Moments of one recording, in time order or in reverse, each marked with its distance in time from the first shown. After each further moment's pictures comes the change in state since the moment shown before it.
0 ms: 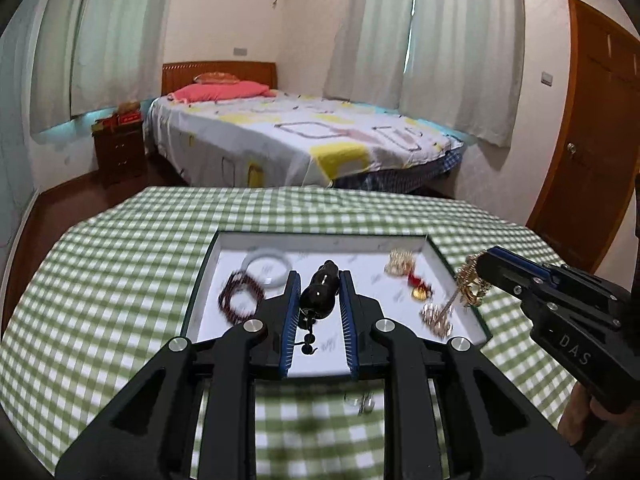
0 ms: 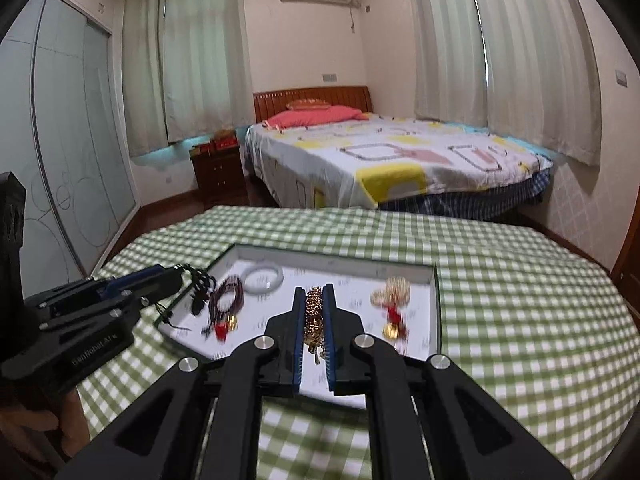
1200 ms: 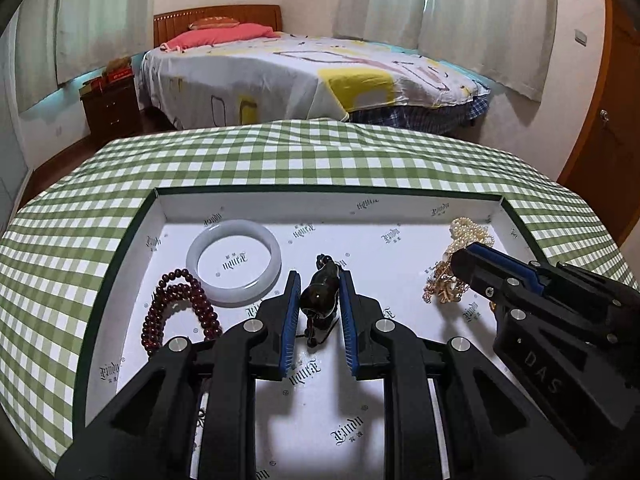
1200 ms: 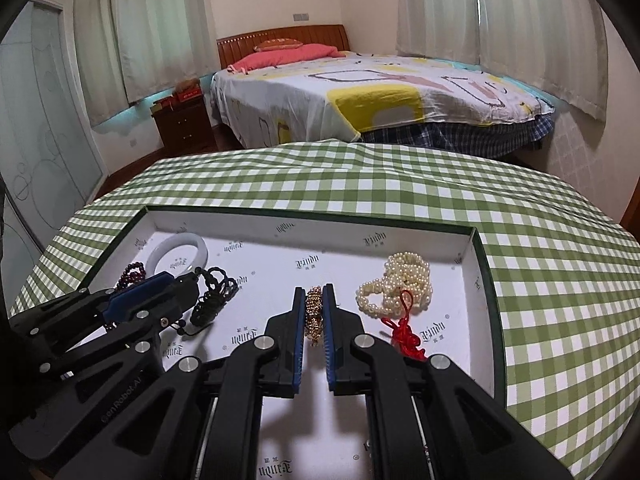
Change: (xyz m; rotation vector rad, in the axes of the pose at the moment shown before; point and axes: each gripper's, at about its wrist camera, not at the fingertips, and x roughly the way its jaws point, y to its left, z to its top) left arm 0.167 0.001 -0.013 -0.004 0.228 0.044; right arm 0.153 -0.034 -0.014 0.067 0.236 -0.071
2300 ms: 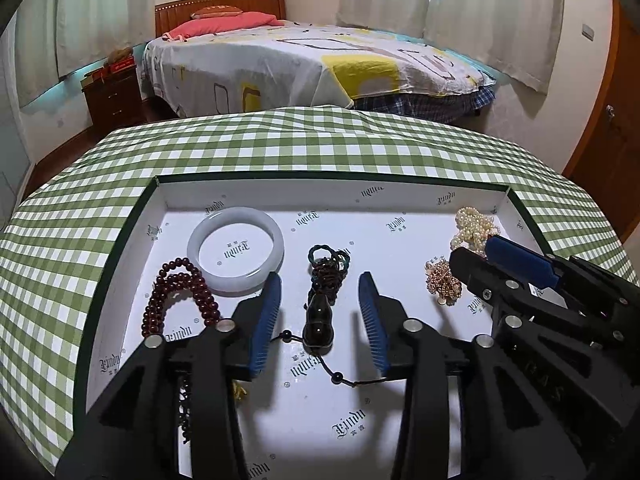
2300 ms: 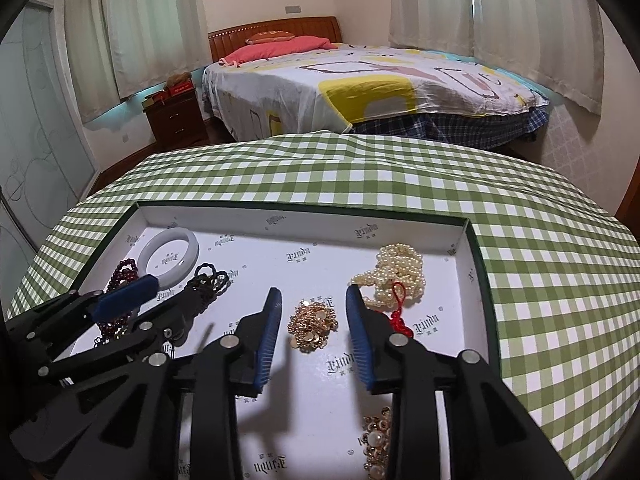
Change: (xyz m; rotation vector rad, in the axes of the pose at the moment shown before) left arm 0.002 0.001 0.000 -0.009 0.041 0.020; right arm 0.001 -0.004 0.000 0.019 0.029 -0.024
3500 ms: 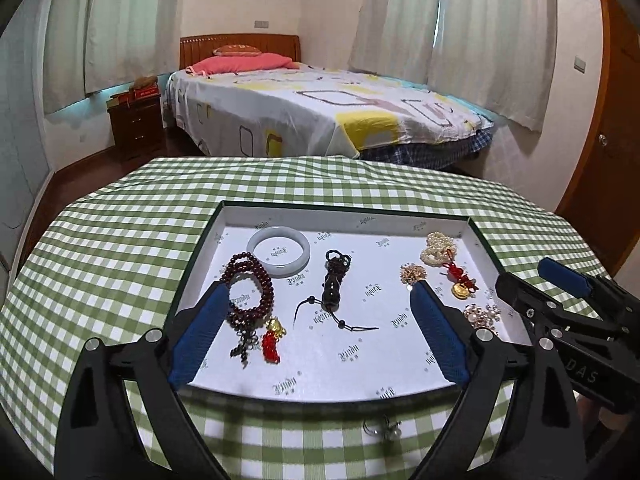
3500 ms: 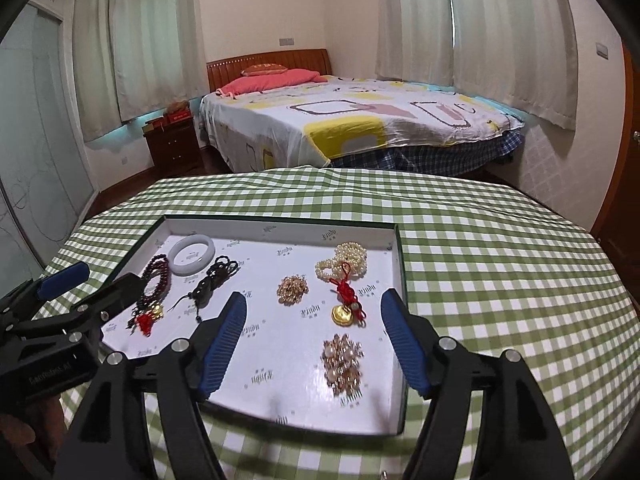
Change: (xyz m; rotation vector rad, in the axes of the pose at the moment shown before) left arm -0.111 0.010 -0.030 -0.042 -0.169 0.022; right arm -0.096 -0.013 -0.026 -0.002 -0.120 -0.036
